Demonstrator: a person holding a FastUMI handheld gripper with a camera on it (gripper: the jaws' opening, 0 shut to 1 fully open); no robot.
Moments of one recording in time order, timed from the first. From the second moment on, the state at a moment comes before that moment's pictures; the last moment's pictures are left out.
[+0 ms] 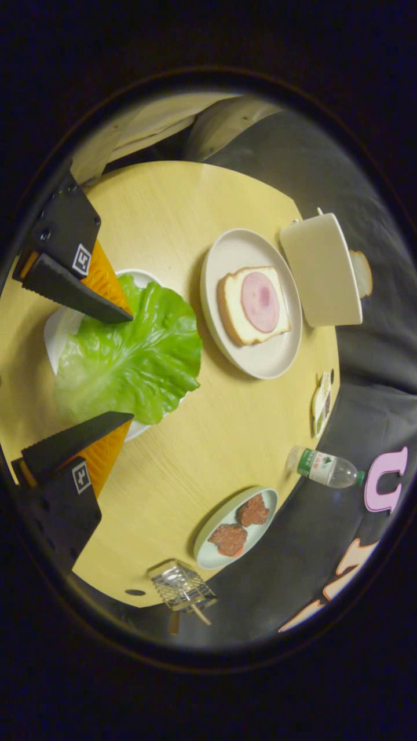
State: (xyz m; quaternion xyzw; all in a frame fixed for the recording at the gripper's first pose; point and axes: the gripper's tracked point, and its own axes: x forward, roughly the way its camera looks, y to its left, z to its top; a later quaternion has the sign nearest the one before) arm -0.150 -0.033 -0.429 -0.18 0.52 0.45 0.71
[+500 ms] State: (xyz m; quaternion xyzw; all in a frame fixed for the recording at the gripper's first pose) arm -0.152 -0.026 -0.430 -0.13 0.51 0.43 0.74
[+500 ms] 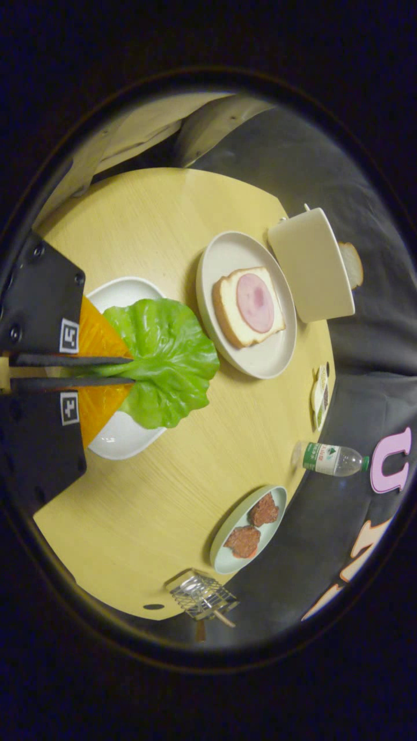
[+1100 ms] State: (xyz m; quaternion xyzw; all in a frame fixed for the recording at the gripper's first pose) arm -0.132 -0.031 -0.372 -0.13 0.46 0.38 0.79
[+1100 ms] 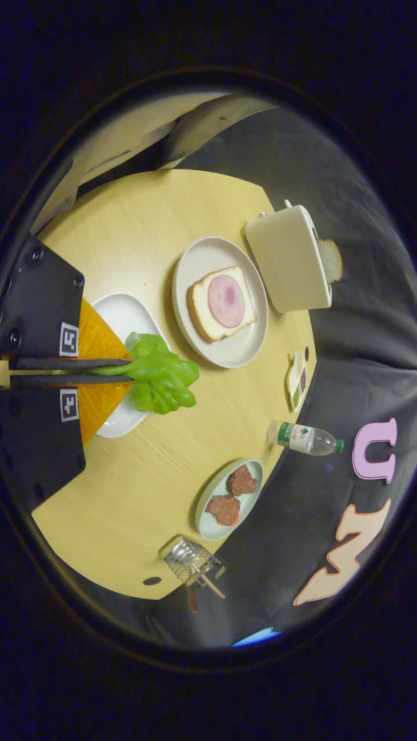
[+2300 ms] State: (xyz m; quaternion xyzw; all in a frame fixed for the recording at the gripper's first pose) arm -0.117 0.121 -0.297 -0.13 0.42 0.39 0.81
